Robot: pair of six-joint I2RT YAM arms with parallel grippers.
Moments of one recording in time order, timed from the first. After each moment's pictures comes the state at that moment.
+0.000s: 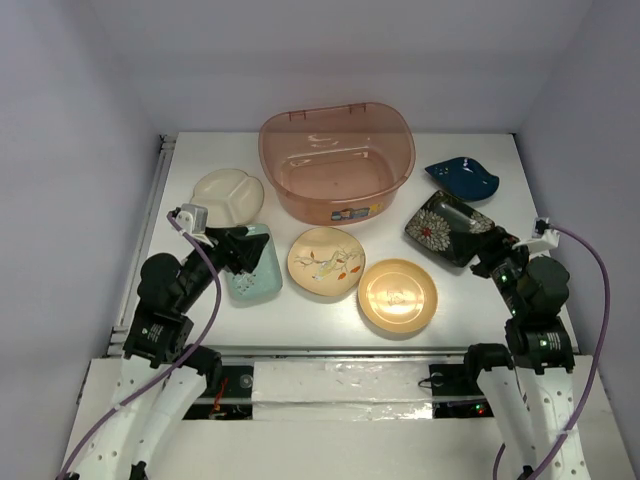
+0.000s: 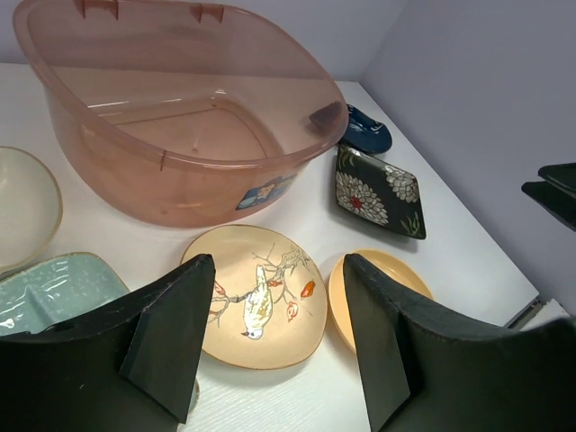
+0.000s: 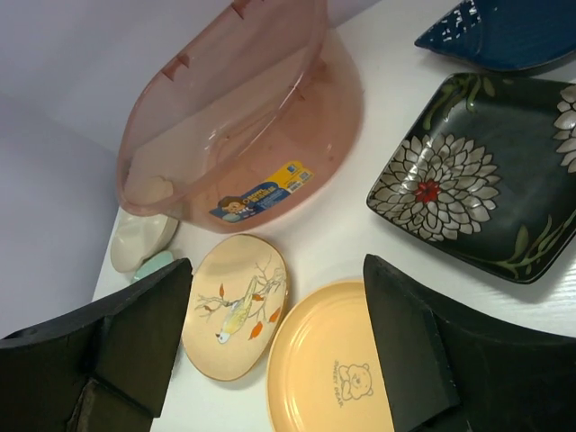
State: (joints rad) left arm -0.31 0.46 0.65 -0.19 0.26 -0.42; right arm 0.03 0.36 0.64 -0.40 -0.16 0.64
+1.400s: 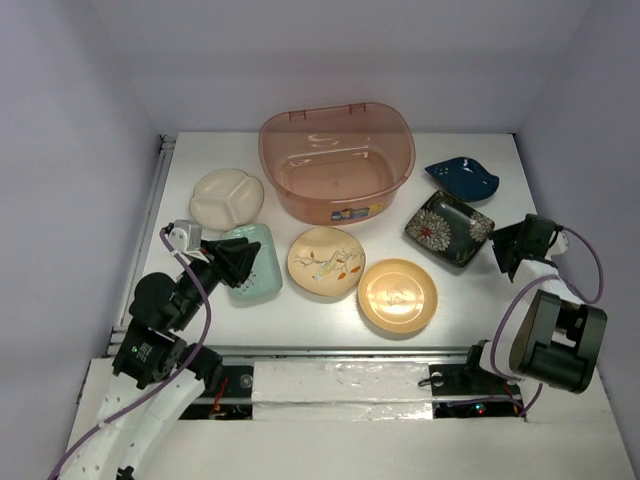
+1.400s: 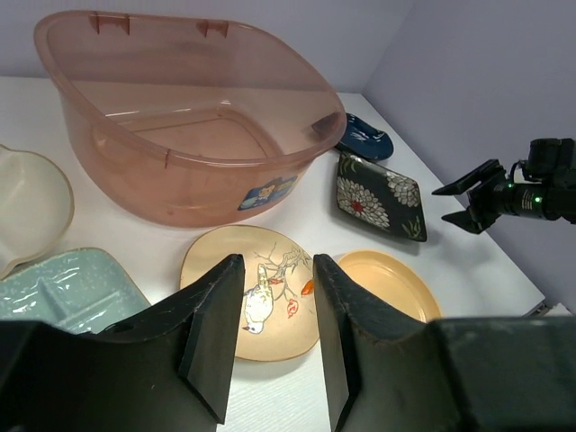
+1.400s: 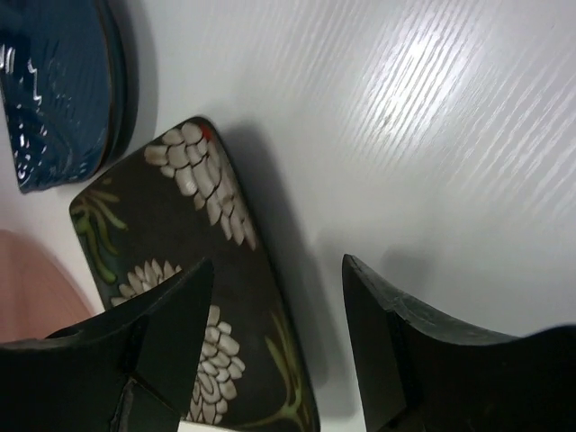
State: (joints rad) left arm -0.45 0.34 0.64 -0.27 0.10 -0.40; right arm -0.38 1.27 0.59 -0.03 0.07 0.90
